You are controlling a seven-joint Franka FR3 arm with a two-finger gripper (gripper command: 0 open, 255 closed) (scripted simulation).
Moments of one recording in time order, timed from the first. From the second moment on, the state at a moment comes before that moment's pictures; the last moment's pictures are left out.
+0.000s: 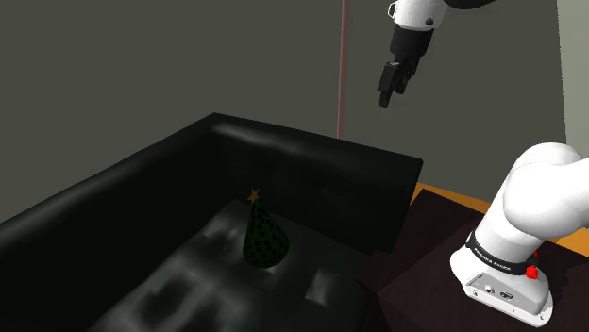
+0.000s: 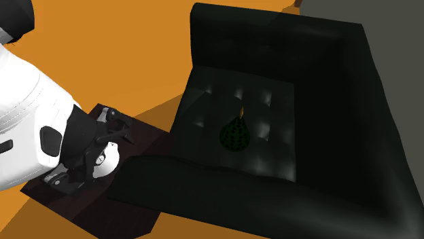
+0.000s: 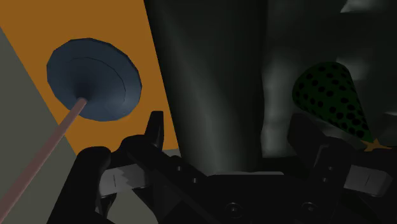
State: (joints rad) arm 0.00 -0.81 0.05 -2.37 0.01 1.70 0.01
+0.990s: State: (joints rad) arm 0.05 -0.62 0.33 -2.45 0.06 2.12 0.25
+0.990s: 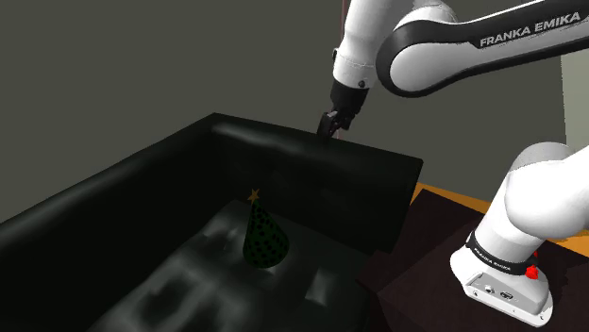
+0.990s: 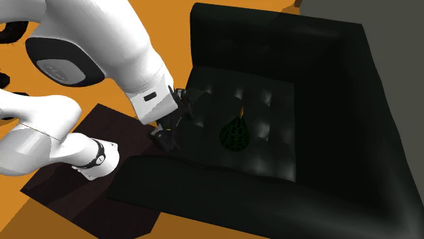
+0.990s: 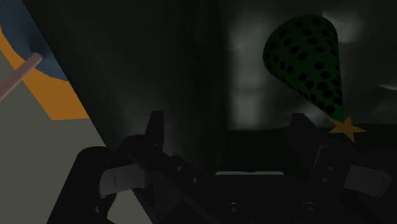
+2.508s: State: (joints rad) arm -0.11 0.13 0.81 -2.10 -0.74 2.43 1.09
